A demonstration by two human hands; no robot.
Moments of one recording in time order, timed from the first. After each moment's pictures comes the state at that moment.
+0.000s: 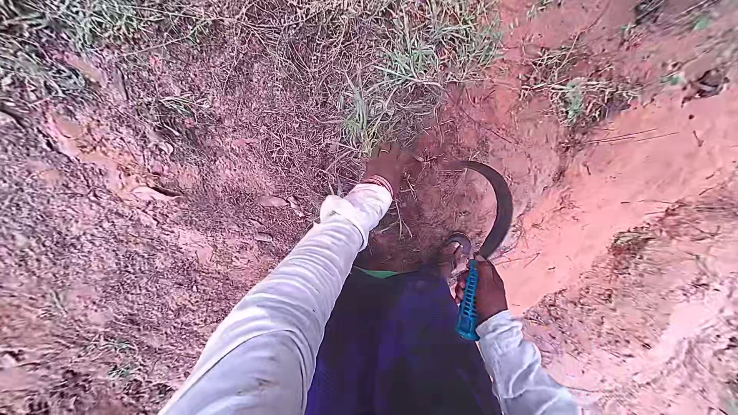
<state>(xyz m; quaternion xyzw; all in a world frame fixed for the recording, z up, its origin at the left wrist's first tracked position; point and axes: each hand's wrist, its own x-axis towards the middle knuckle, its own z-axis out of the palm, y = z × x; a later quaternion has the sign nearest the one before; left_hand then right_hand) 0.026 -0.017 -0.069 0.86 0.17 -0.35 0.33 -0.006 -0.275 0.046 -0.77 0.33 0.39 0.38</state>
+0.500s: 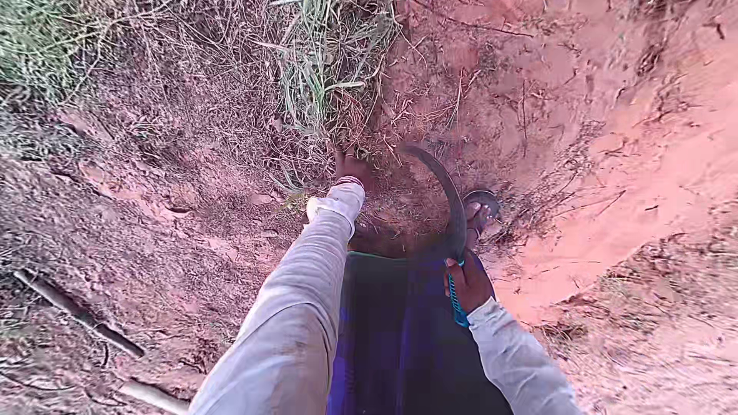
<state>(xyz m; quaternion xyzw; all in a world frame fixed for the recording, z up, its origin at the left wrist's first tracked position) -0.010 -0.108 -0.173 0.80 0.17 -0.57 0.11 -0.075 -0.397 -0.038 -0.76 0.15 0.50 0.40</state>
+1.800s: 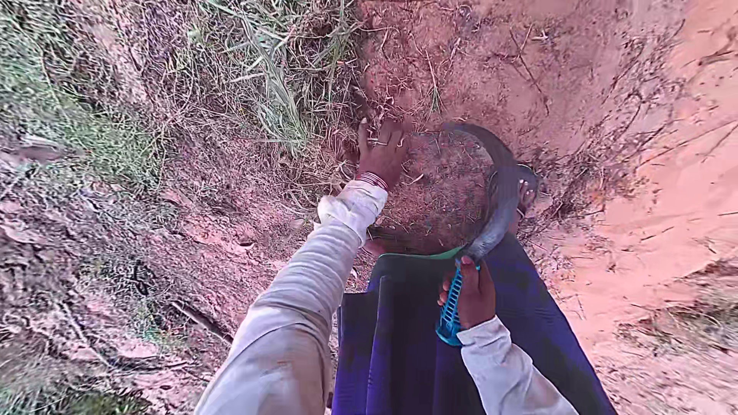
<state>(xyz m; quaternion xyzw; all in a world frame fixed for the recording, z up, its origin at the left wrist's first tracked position) 0.045 -0.147 -0.135 0.95 -0.03 -0.31 0.07 -0.083 -0.323 -0.001 -0.59 0.48 0.34 0.55</state>
